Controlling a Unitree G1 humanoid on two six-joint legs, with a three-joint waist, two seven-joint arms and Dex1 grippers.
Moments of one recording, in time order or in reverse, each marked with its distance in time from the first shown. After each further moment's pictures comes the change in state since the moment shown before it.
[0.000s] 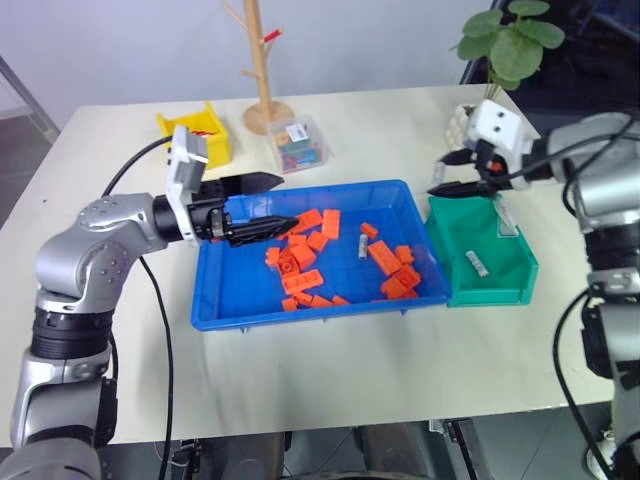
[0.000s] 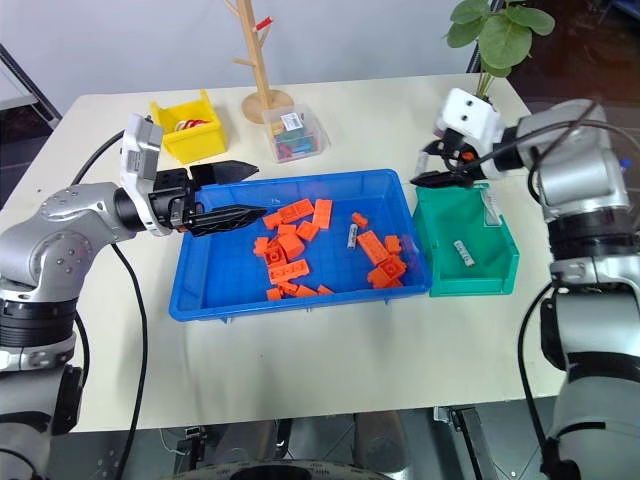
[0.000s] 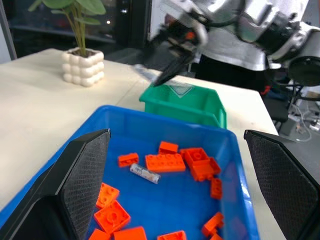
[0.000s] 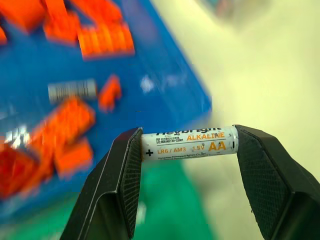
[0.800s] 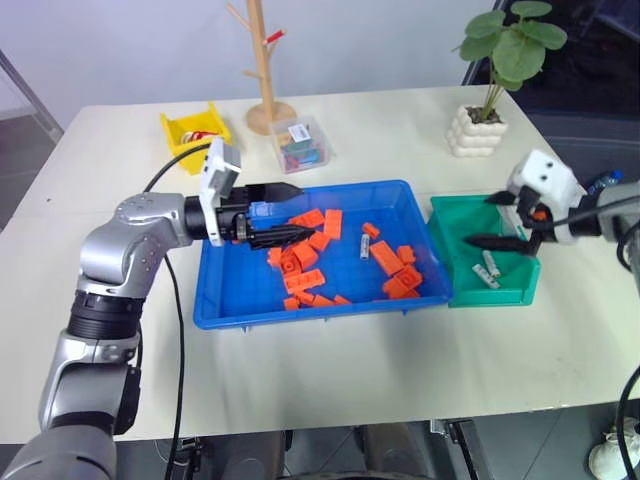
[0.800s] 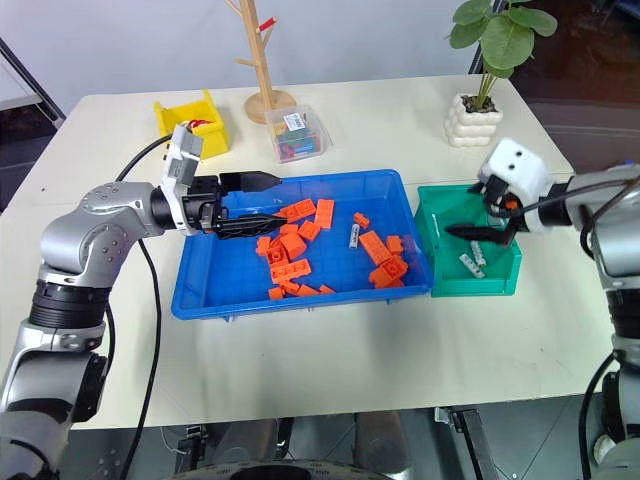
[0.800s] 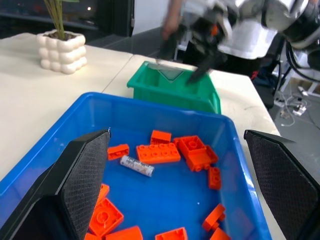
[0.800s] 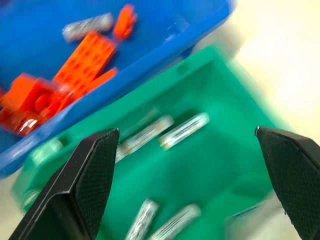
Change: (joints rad) left arm -0.051 -0.045 -0.079 0.105 0.127 -0.053 -0.101; right arm 0.225 -0.134 -0.106 -0.302 0.168 0.208 -0.122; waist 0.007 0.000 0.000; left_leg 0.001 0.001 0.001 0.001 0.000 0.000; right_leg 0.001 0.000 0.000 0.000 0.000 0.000
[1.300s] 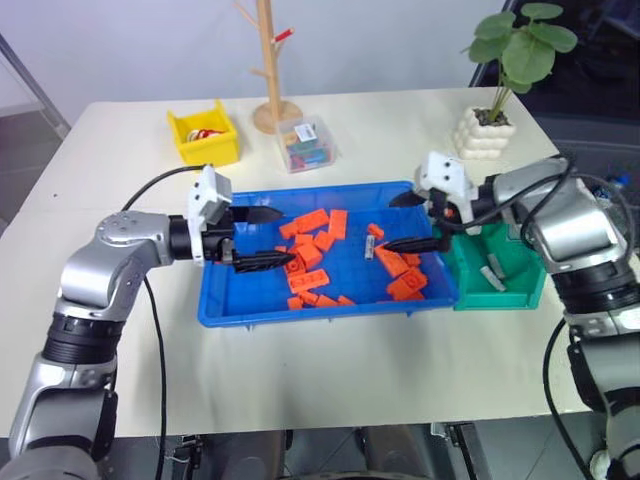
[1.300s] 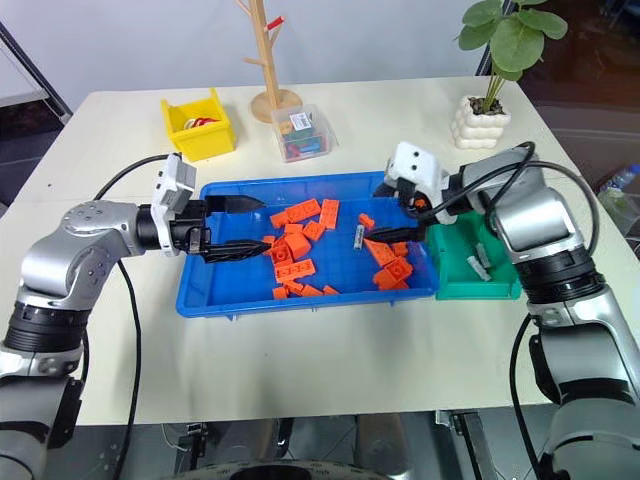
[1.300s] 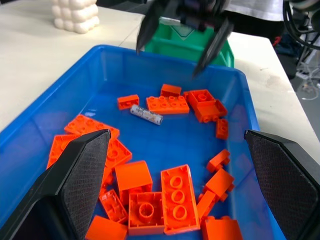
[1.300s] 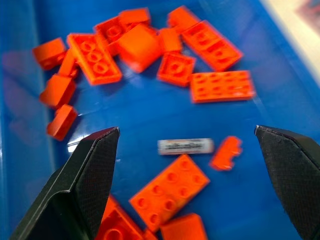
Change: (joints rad) left arm 0.135 0.079 0.017 -0.104 0.051 -0.025 0.011; right arm -0.130 0.258 0.279 0.059 0.011 -0.073 0.107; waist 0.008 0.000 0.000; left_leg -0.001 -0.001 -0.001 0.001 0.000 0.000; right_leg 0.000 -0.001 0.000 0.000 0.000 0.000
